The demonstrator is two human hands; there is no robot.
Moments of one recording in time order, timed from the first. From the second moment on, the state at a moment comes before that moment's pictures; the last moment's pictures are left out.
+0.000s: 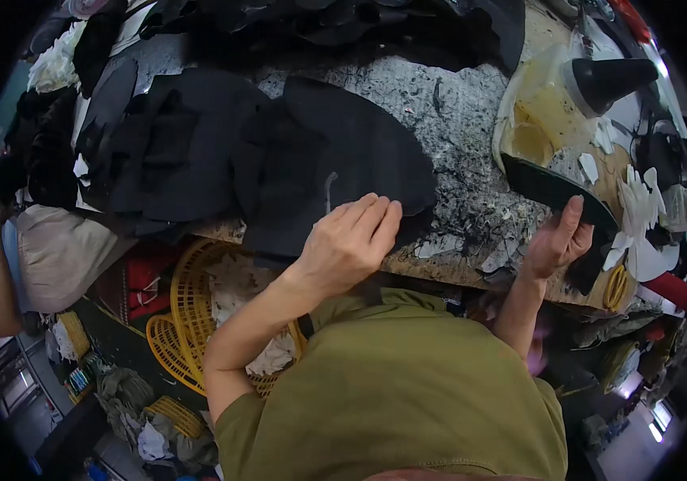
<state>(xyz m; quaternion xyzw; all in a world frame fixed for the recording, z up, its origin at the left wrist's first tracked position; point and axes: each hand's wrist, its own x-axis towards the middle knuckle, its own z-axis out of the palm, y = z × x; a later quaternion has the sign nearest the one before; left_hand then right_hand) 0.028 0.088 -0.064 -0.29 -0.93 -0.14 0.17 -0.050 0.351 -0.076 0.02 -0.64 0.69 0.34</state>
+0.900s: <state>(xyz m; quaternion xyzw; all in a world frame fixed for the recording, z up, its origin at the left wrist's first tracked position) 0.023 0.028 -0.067 0.12 -0.90 -0.37 0.18 -0.031 0.219 -0.076 0.50 -0.80 0.29 0.14</state>
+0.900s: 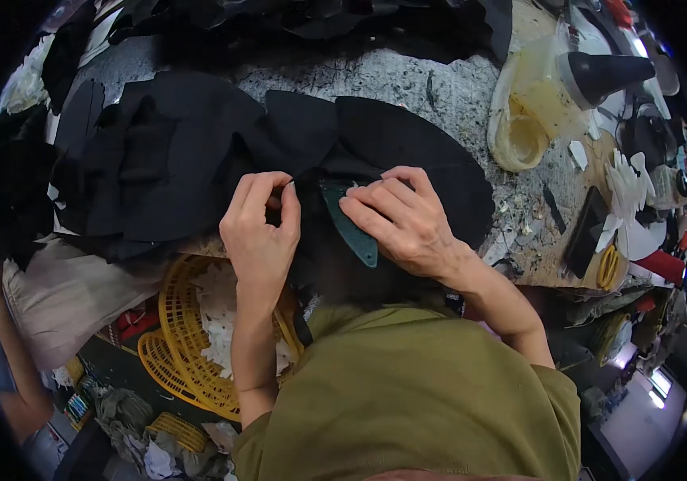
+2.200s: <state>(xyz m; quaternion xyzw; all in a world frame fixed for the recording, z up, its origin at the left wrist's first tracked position) -0.021 0.009 -0.027 0.19 -0.64 -0.70 -0.23 -0.034 0.386 -0.057 0.06 -0.86 0.39 0.31</state>
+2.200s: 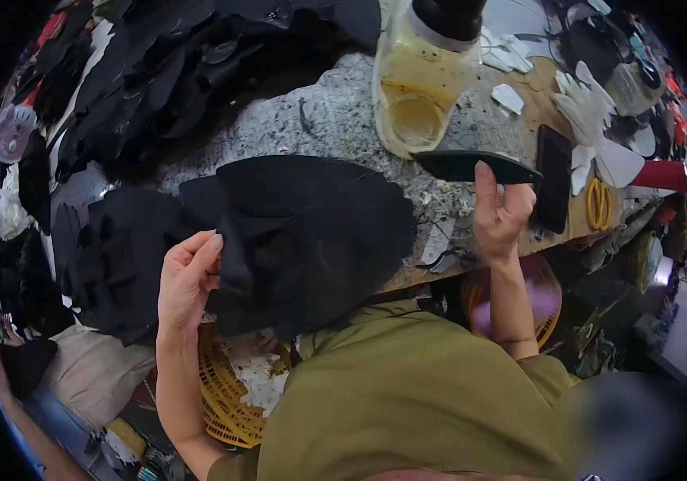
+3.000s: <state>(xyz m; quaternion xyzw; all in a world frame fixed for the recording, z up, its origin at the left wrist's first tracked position) -0.003 0.022 -0.029 0.21 -0.57 -0.76 -0.23 -0.036 0.274 -0.020 0.55 -0.68 0.48 0.08</state>
